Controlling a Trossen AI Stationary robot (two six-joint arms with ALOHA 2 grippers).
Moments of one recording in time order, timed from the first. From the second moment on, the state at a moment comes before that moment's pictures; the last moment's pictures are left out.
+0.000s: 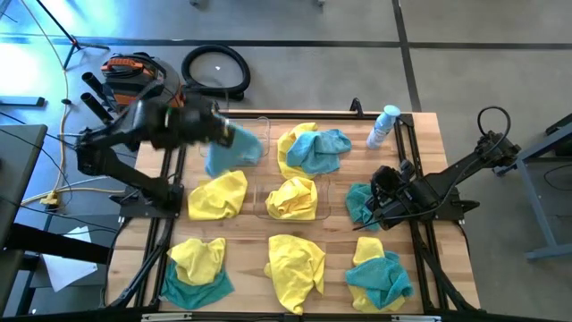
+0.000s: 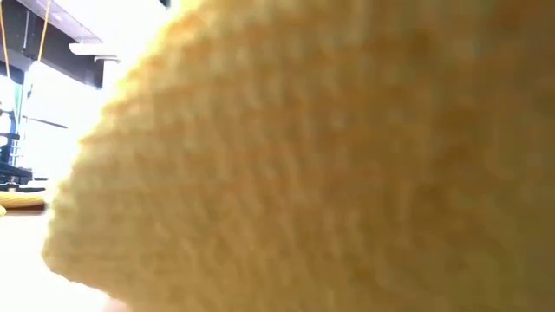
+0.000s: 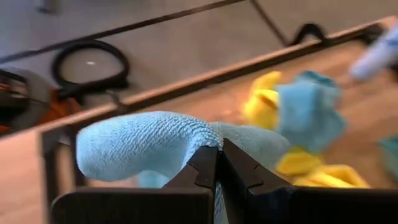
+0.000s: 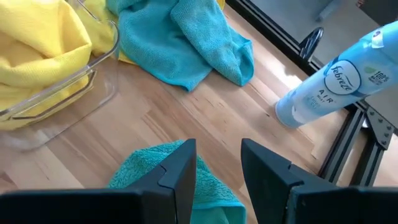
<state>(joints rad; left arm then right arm) 0.10 1.34 1.77 -1.52 -0.72 -0.93 0.52 1.14 0.95 -1.39 0.78 1.26</state>
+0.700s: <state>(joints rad) 0.64 1.36 1.48 -1.29 -0.31 -0.41 0.35 1.14 0.95 -1.32 0.75 1.30</state>
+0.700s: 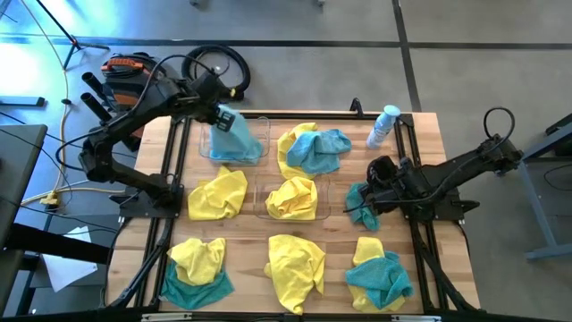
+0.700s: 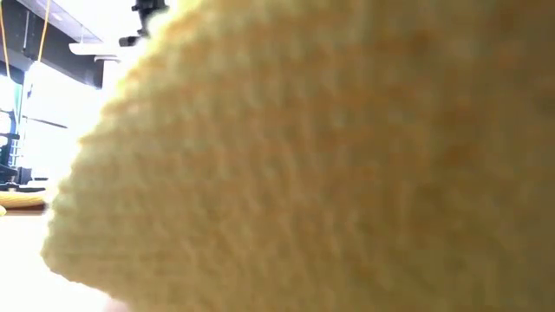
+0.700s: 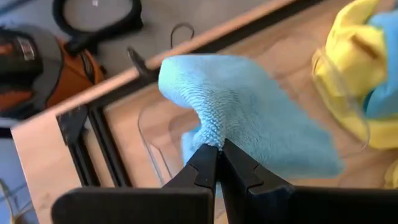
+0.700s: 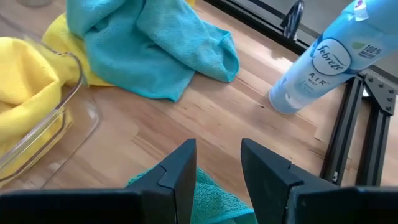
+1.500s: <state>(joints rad) 0.67 1.36 0.93 -0.72 -0.25 -0.69 0.23 1.14 0.95 -1.31 0.74 1.29</state>
